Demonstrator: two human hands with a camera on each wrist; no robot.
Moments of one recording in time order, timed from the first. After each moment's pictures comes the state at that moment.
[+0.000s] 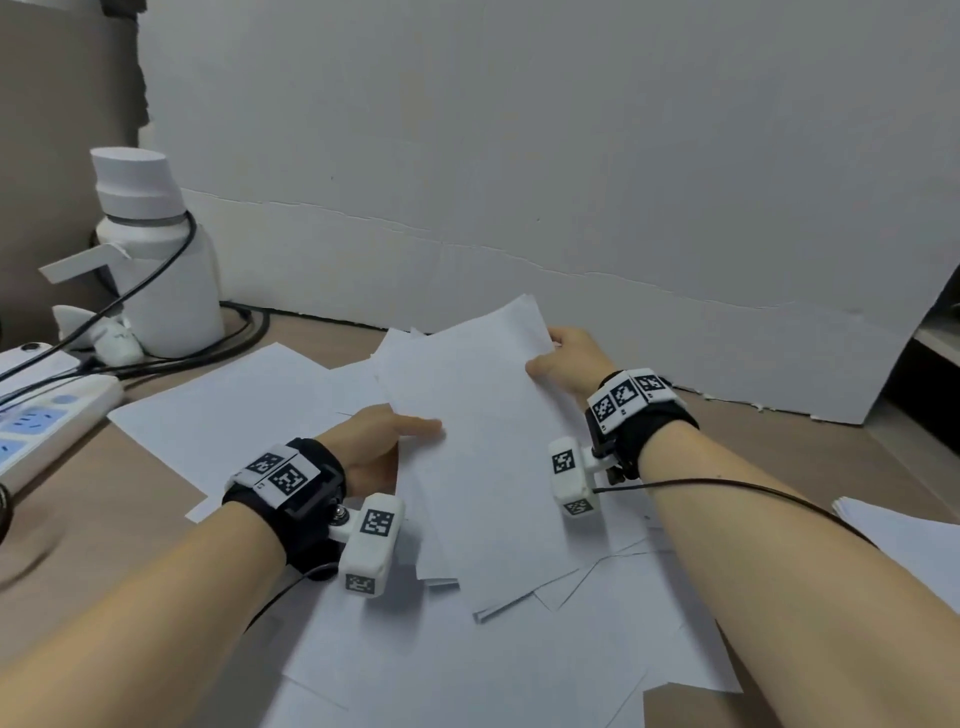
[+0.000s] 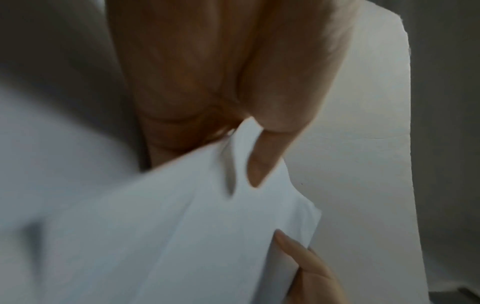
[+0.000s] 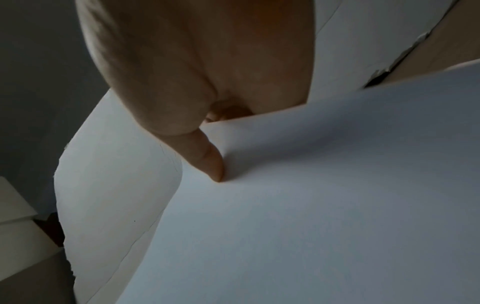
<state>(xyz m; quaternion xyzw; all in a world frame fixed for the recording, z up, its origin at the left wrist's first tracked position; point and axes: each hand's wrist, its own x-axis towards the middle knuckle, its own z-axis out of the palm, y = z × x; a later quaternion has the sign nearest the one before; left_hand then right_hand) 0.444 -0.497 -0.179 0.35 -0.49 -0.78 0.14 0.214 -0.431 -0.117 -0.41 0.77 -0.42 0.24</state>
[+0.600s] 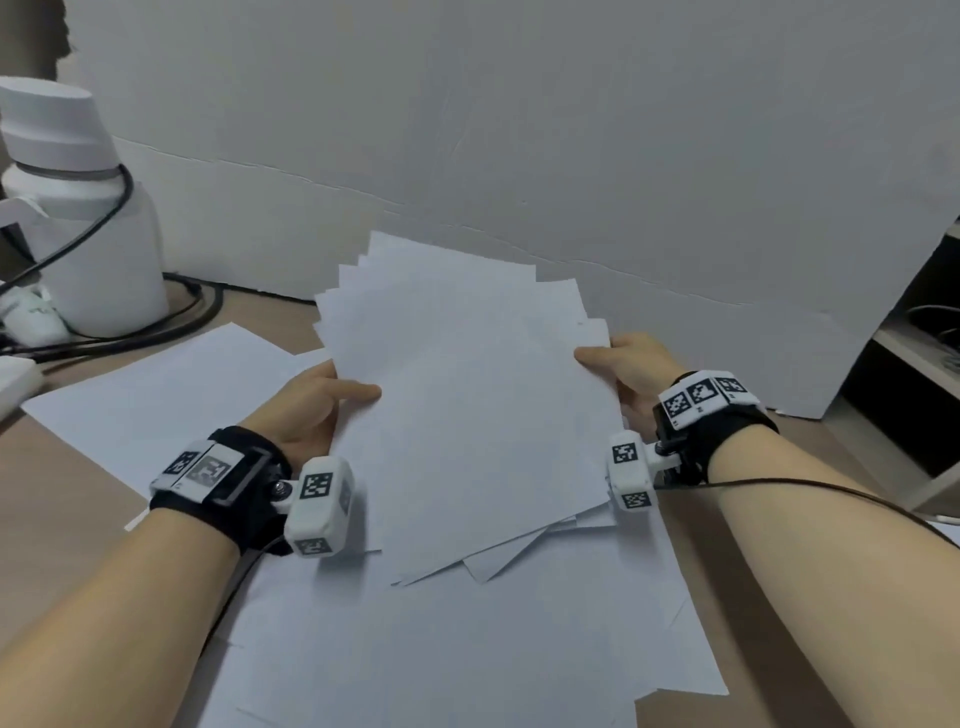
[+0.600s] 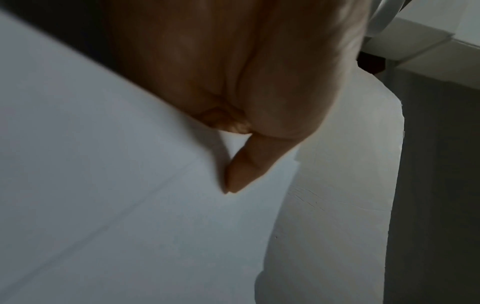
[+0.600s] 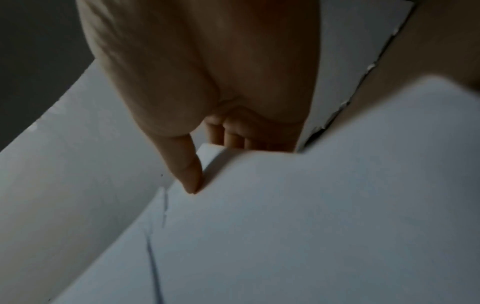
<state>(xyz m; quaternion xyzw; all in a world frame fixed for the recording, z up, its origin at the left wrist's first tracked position) 0.453 -0.544 -0.190 0.30 -0.46 -0.79 0.27 0.161 -0.390 -0.109 -0.27 0.78 -0.49 0.28</state>
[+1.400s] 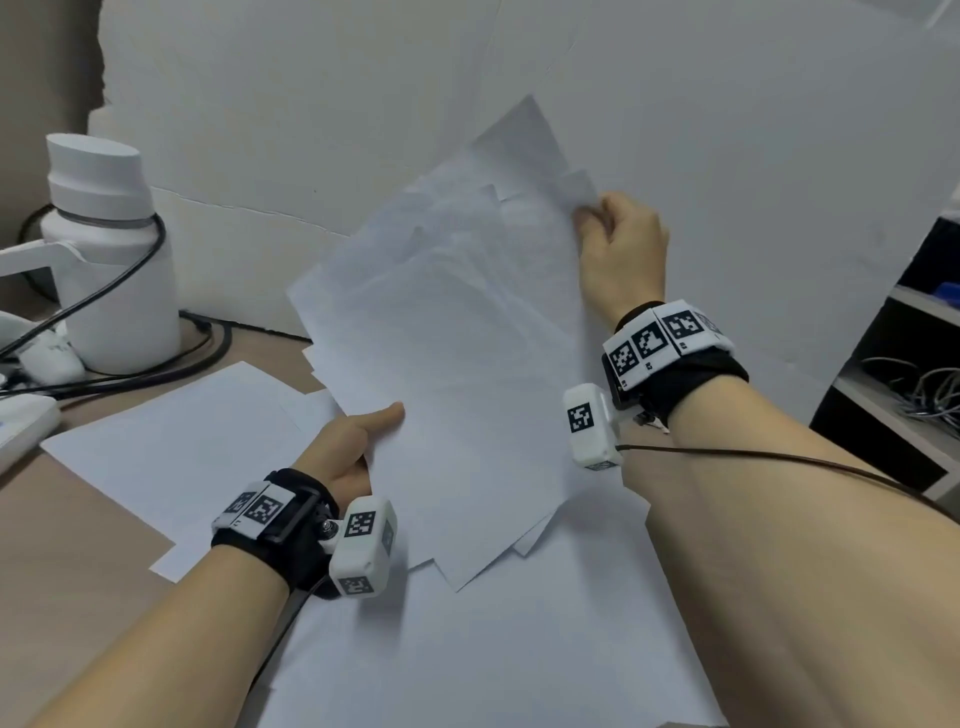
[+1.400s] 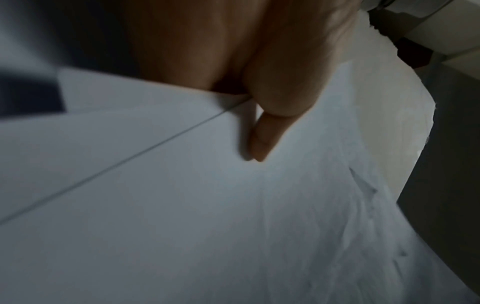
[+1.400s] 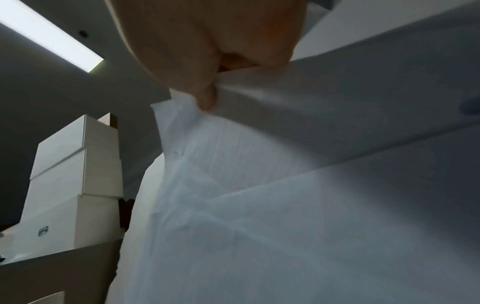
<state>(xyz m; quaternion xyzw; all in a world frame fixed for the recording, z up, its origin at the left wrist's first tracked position) 0.445 -0.525 -0.179 0.29 -0.29 -0.88 0.23 0.240 -0.444 0.012 -0.47 0.72 -0.47 -0.20</state>
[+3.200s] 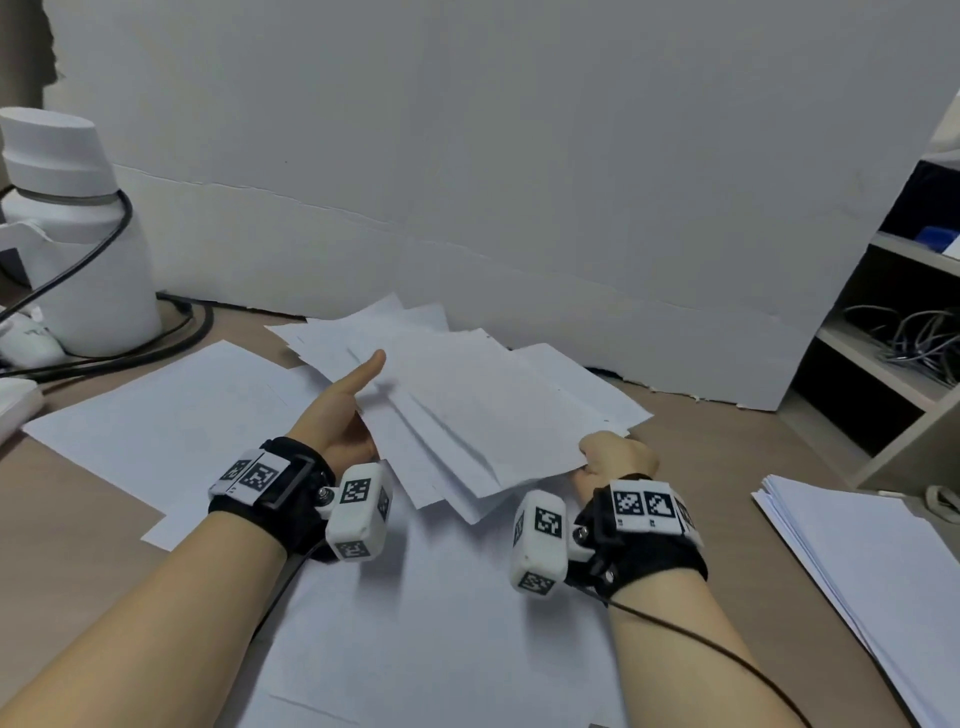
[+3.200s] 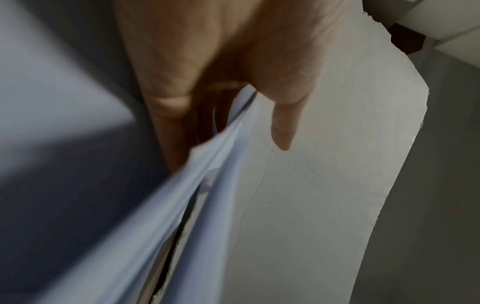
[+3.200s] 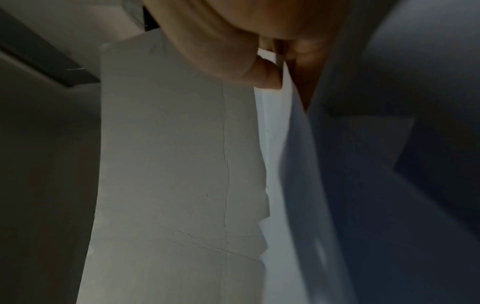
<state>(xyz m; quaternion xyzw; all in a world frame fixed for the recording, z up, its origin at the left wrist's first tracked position) 0.440 -0.528 -0.189 0.24 -0.33 -0.88 0.23 0.244 -0.348 -0.161 0.09 0.71 -0.67 0.20</state>
